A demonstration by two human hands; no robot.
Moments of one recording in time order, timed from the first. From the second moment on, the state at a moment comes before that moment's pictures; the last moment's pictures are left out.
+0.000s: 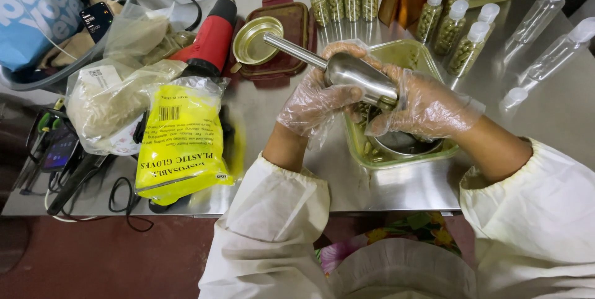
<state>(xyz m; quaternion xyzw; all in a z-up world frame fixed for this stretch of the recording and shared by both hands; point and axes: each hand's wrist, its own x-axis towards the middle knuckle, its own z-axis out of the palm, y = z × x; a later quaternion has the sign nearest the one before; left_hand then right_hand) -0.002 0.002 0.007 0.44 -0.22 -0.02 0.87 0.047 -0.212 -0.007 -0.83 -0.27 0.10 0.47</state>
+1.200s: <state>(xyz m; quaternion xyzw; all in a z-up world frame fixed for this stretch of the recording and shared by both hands) 0.038 0.038 -0.029 0.31 -0.28 -0.08 0.91 0.041 -0.244 0.020 -0.68 -0.39 -0.13 0.61</state>
